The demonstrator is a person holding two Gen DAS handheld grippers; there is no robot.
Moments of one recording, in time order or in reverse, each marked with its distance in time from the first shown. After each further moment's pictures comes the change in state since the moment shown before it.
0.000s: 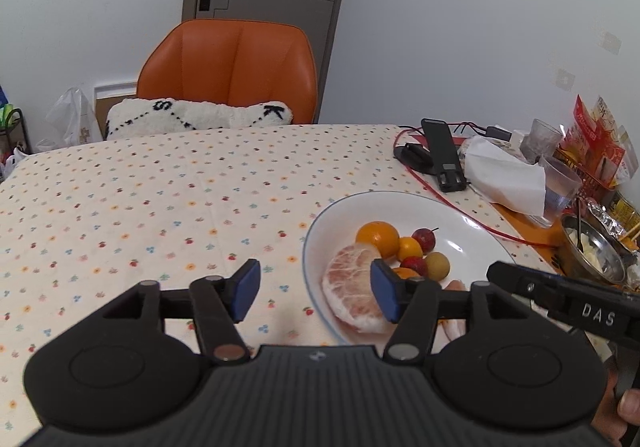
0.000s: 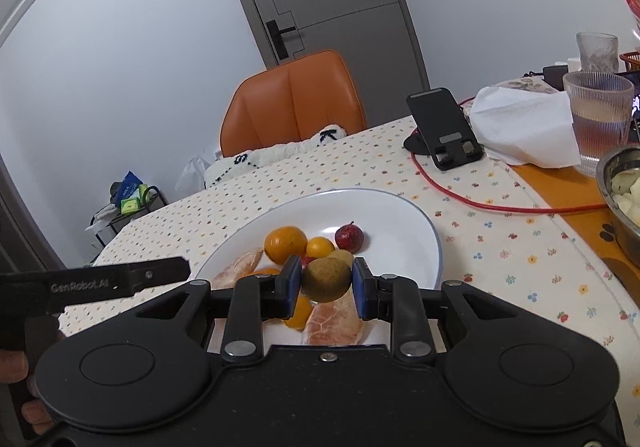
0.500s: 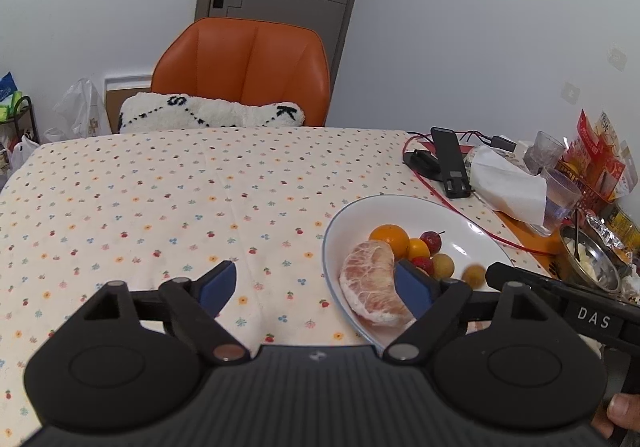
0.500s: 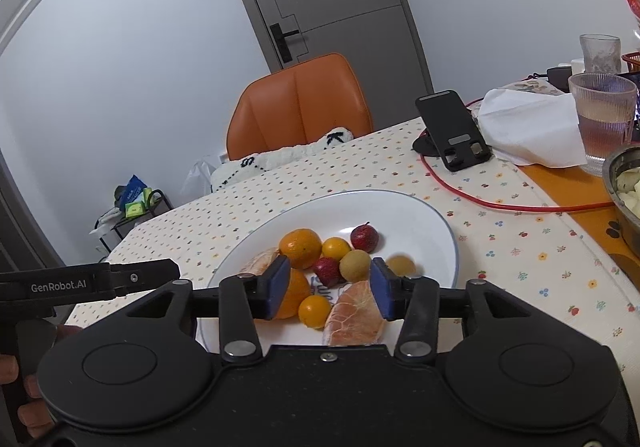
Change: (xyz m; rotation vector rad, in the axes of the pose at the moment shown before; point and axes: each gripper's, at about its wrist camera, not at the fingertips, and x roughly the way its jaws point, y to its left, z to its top) left arm -0.018 0.015 0.000 -0.042 -0.001 0.007; right arm -0.005 0.009 -0.002 0.008 -0.008 0.016
